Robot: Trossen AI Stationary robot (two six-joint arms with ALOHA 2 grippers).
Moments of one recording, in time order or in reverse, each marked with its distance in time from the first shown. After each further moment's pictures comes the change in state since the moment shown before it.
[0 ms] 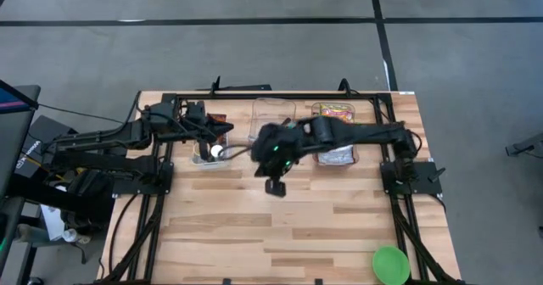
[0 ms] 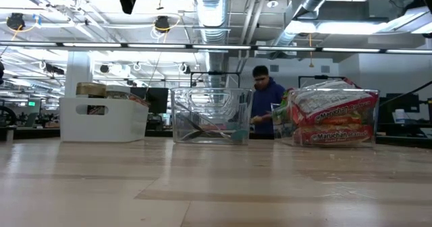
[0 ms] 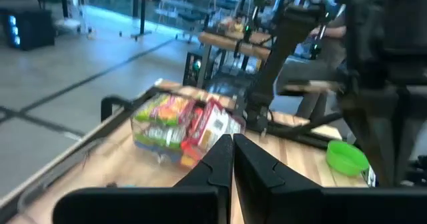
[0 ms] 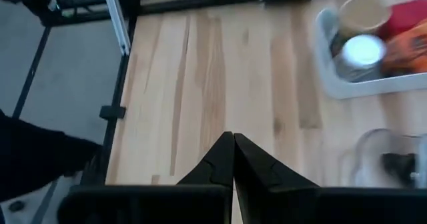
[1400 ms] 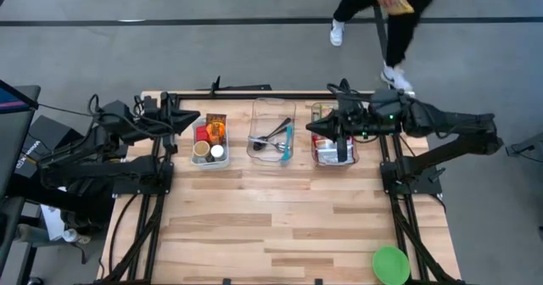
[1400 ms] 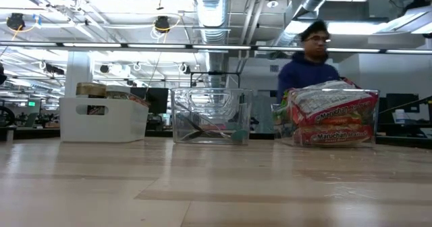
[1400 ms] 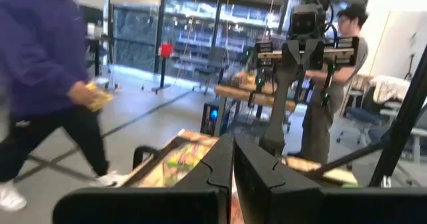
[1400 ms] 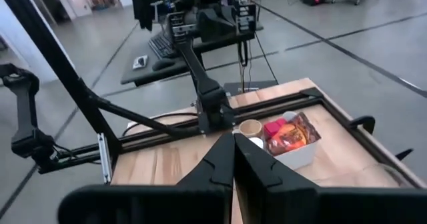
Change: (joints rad) left arm 0.086 -0.321 0.000 -0.117 -0.014 0.053; right arm -0.080 -0.835 -0.814 0.585 0.235 0.063
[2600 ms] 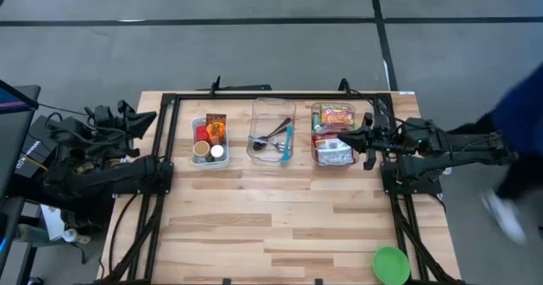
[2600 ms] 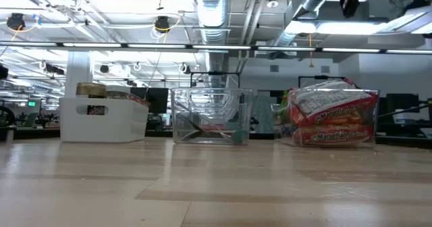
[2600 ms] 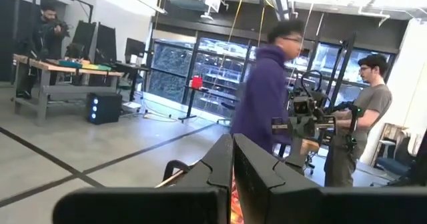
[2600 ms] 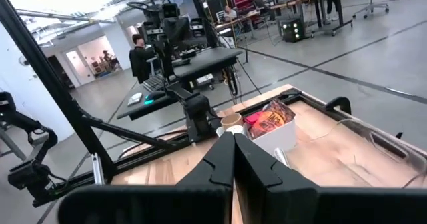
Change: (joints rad) left arm 0.000 -0.434 0.000 -0.312 -0.161 -0.048; right arm 0.010 -0.602 -0.791 0.391 0.102 0.104
